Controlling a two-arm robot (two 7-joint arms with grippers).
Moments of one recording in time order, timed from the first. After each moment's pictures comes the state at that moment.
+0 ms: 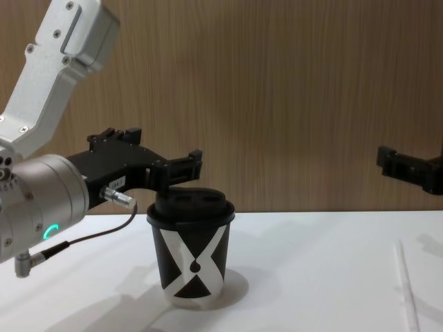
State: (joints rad) left arm -0.24 0.38 0.45 -1.63 -0.20 0.01 -0.01; right arm -0.01 0.34 -0.23 -1.77 0.29 0.03 0.07
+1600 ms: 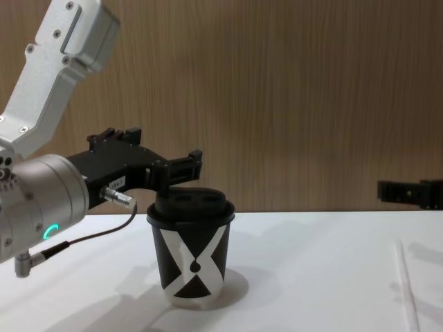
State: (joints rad) left arm -0.24 0.38 0.45 -1.63 -0.20 0.01 -0.01; right arm 0.03 0.30 -0.20 -1.85 0.34 0.45 -0.01
